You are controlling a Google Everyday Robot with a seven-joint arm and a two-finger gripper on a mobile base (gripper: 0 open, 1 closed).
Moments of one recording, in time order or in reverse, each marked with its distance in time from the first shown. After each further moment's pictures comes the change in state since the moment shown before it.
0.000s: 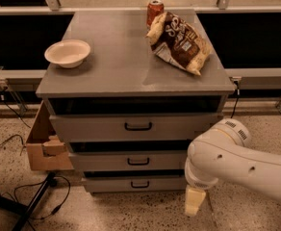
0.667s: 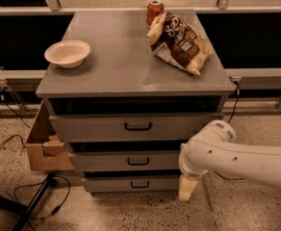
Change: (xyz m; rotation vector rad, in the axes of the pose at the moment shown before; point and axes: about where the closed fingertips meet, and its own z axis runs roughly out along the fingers) arm -0.019 -0.048 0.067 0.056 -0.073 -0.077
